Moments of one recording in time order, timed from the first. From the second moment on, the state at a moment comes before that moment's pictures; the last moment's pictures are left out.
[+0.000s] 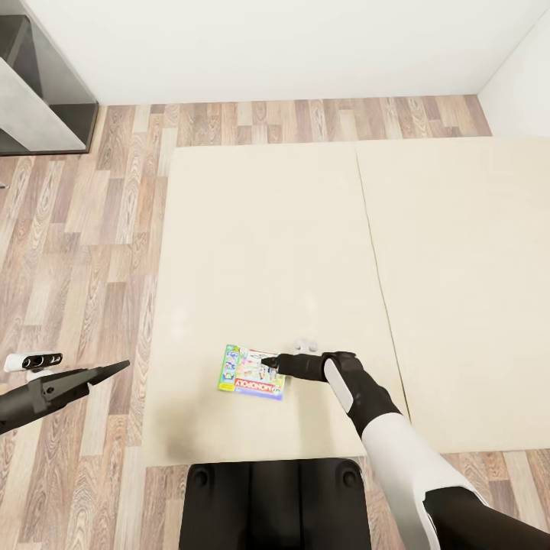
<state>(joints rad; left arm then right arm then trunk) -0.38 0.44 0.39 -1.36 0.50 0.93 -1.57 -0.87 0.17 0.05 -0.66 -0.23 0.65 0.40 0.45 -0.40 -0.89</state>
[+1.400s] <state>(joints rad) -0.38 0.44 0.39 -1.36 0.50 0.93 -1.57 -0.87 0.15 0.04 -0.65 -0.21 0.63 0.36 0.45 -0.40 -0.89</state>
